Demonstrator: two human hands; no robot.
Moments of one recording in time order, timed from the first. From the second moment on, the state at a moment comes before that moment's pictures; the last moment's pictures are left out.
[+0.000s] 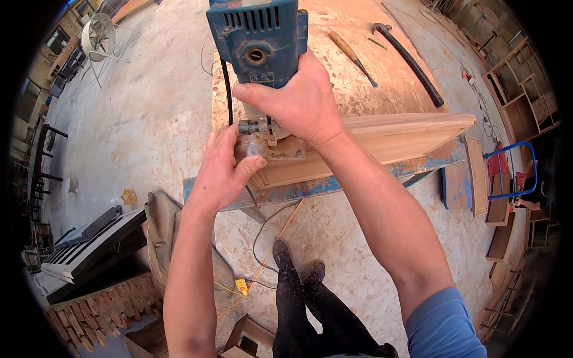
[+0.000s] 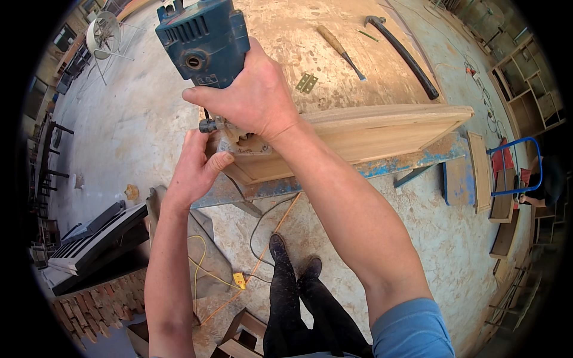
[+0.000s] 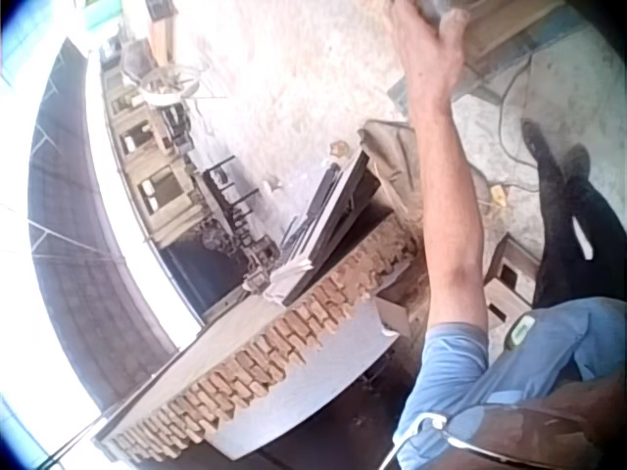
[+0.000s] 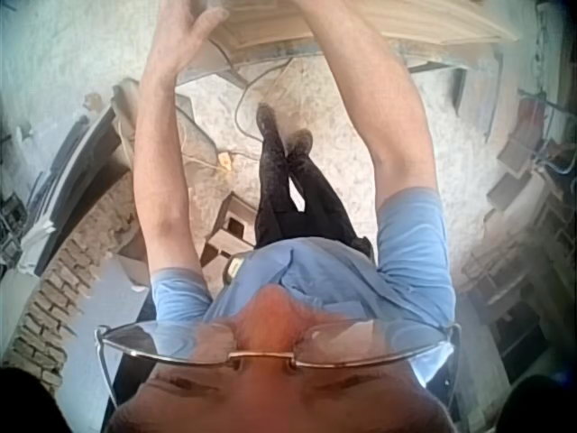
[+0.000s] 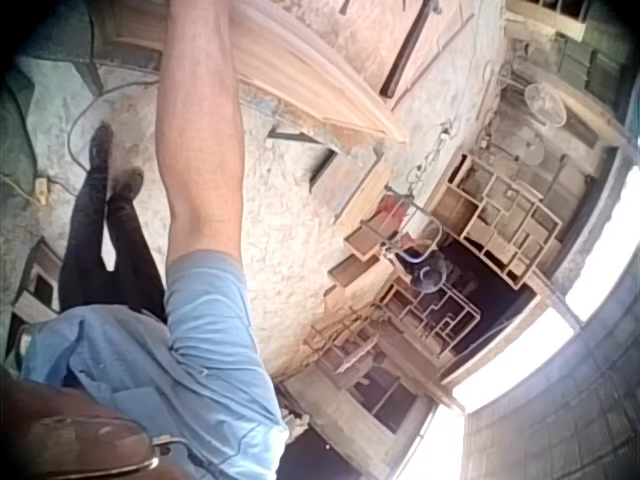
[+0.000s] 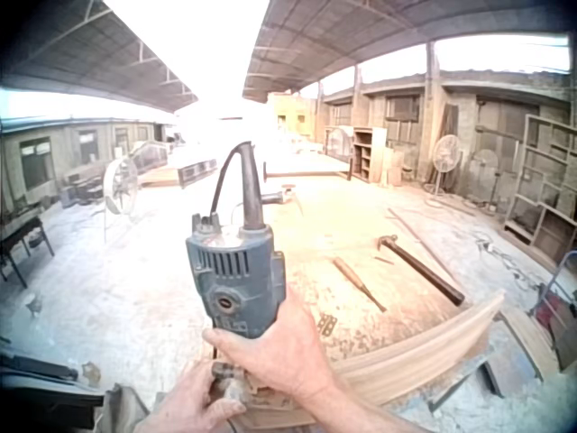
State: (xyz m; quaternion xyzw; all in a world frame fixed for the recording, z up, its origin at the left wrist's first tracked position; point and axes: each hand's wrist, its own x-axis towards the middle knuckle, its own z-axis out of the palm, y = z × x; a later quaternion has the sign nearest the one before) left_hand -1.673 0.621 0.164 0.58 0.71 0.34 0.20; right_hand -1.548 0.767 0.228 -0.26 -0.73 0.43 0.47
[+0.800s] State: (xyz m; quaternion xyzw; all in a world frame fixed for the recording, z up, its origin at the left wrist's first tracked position) left_hand -1.673 0.622 0.166 0.63 0.71 0.27 0.13; right_hand -1.540 0.760 0.236 -0.26 -0.73 0.45 0.44
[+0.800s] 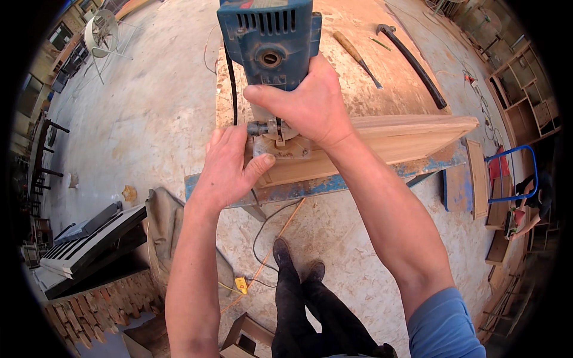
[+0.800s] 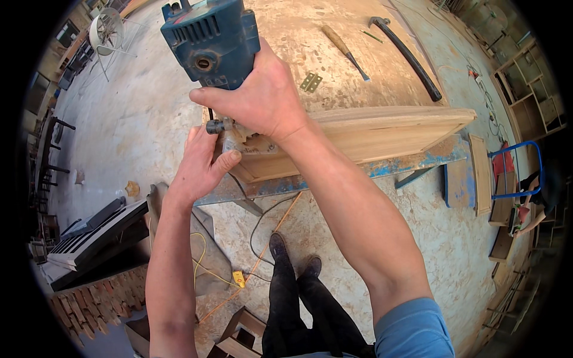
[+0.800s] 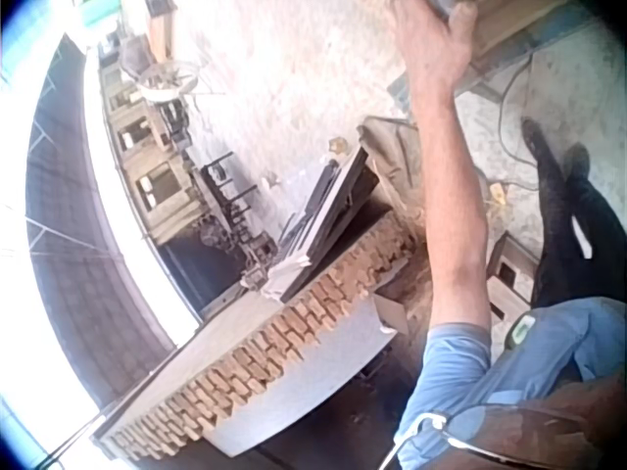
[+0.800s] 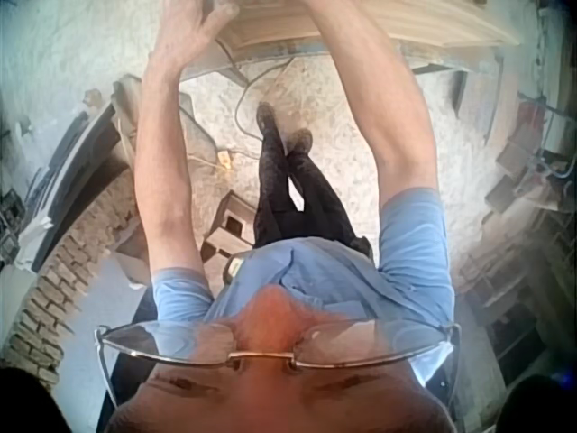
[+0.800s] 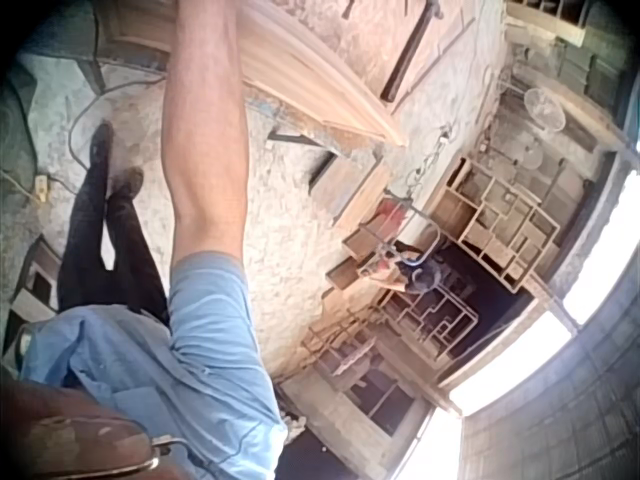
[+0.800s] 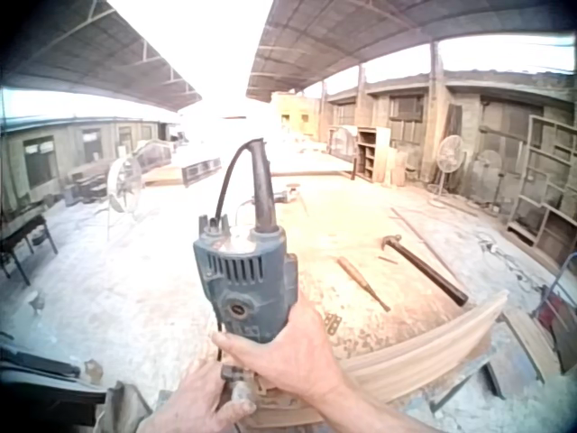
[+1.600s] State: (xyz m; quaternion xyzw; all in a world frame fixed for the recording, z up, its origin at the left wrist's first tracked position) left_hand -1.668 0.624 0.167 0.62 0.72 0.29 0.13; right_hand -1.541 0.765 0.234 -0.25 -0.73 0.45 0.44
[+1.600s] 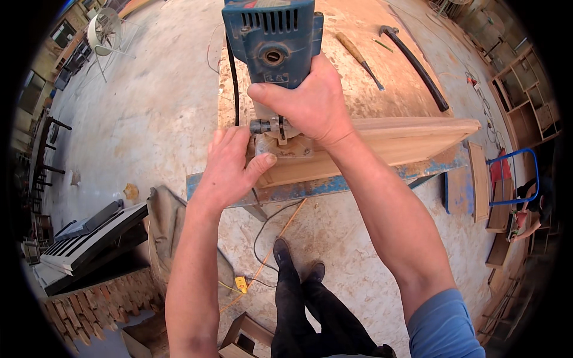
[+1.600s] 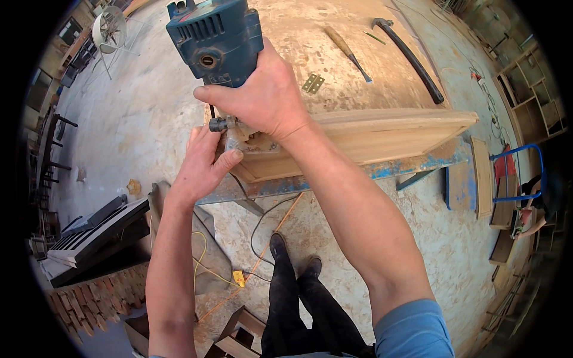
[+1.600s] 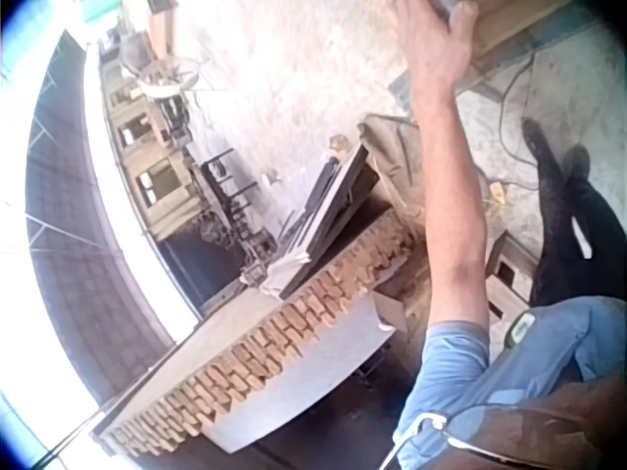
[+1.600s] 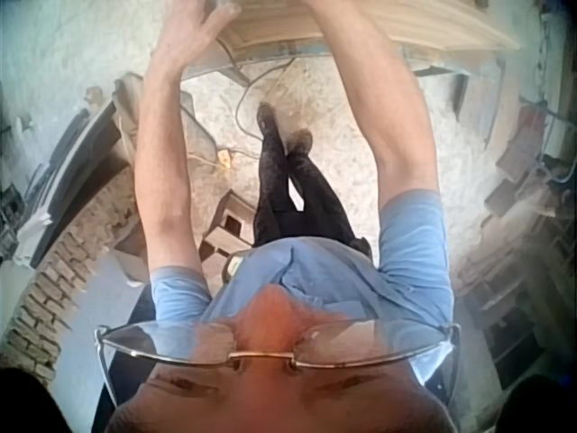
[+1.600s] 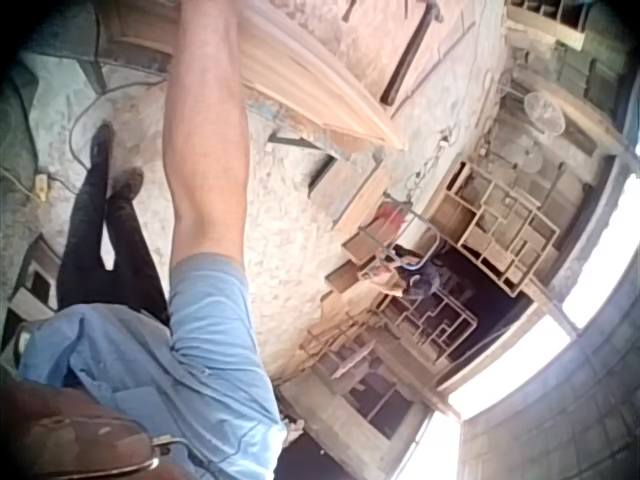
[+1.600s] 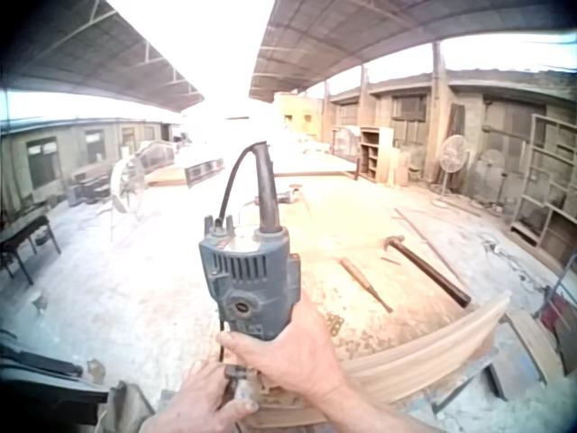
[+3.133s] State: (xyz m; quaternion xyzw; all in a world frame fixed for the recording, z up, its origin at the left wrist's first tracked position) left_hand -1.686 0.619 0.169 0.65 0.67 0.29 0.19; right_hand -1.542 0.749 0.238 -0.26 -0.73 0.44 0.45
